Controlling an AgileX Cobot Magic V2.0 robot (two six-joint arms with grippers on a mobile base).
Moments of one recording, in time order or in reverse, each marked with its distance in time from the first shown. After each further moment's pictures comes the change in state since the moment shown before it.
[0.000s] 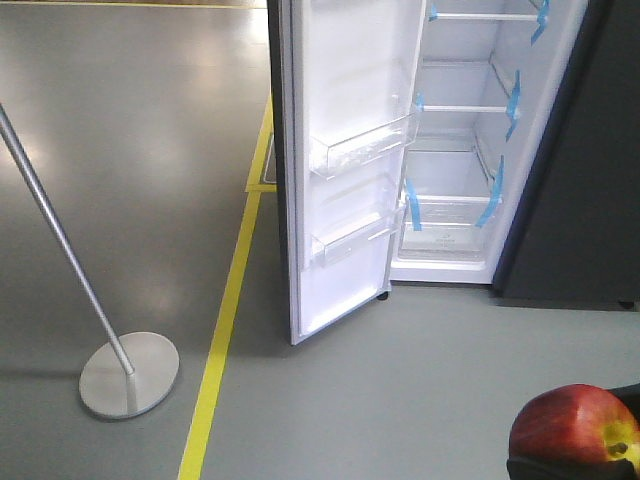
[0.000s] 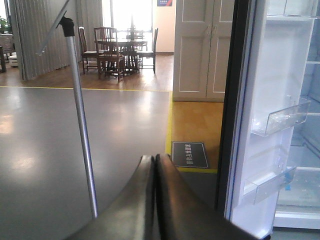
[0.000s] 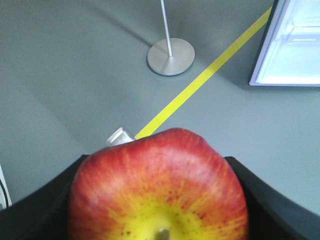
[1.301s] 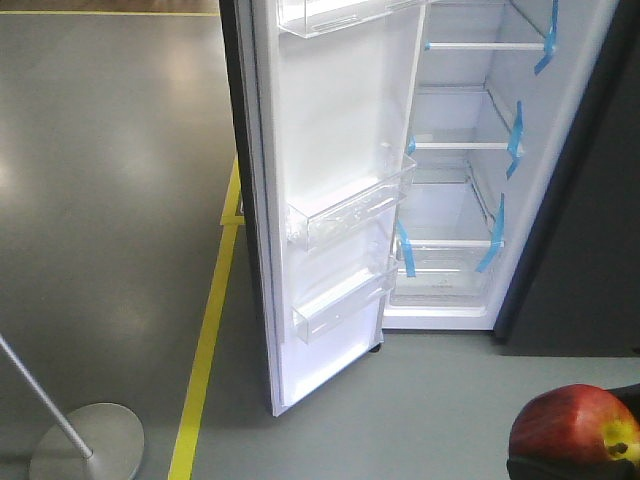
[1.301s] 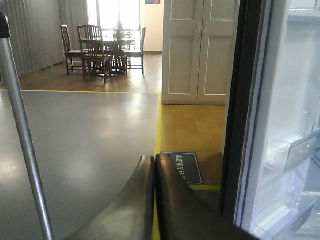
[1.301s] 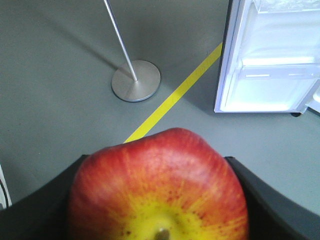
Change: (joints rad) left arm 0.000 0.000 0.000 0.000 0.000 0.000; right arm 0.000 0.000 0.000 0.000 0.000 0.000
